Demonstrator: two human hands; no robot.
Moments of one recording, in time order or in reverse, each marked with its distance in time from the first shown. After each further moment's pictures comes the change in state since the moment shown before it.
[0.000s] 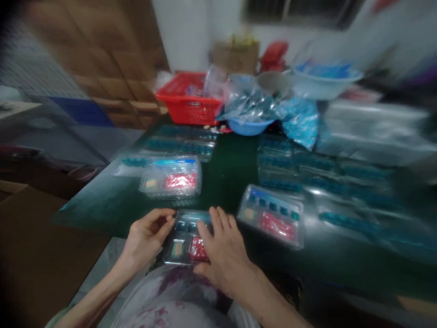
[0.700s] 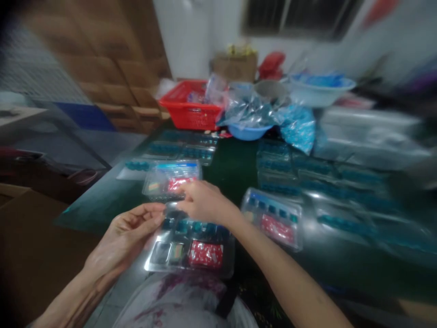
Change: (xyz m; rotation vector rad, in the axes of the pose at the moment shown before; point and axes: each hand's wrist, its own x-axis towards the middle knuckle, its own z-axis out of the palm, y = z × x) left_hand -0.001 0.050 -0.030 -0.670 -0.092 -0.300; right_hand 0.092 -0.001 -0.075 0.541 -0.058 -0.192
